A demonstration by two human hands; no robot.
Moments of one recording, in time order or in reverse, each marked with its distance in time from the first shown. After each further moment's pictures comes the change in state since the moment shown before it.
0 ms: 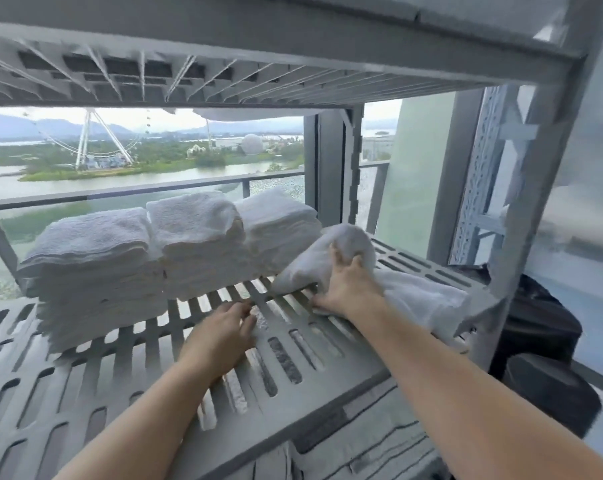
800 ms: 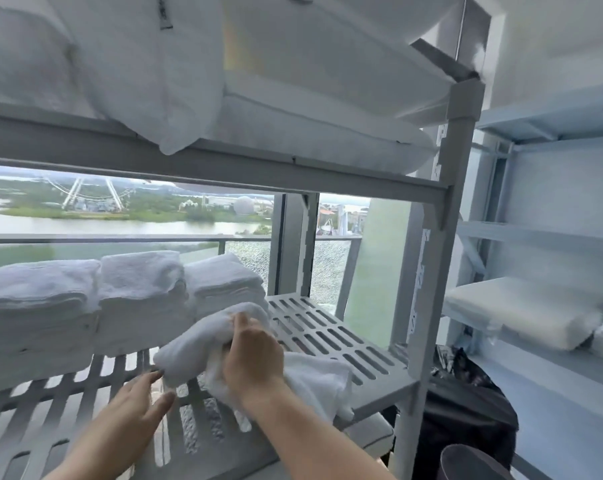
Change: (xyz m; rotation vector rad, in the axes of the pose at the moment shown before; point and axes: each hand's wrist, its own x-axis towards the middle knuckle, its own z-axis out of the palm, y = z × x) left_hand -0.065 0.046 -0.008 -0.223 0.150 -0.165; right_hand -0.054 -0.006 -0.011 0.215 0.474 -0.542
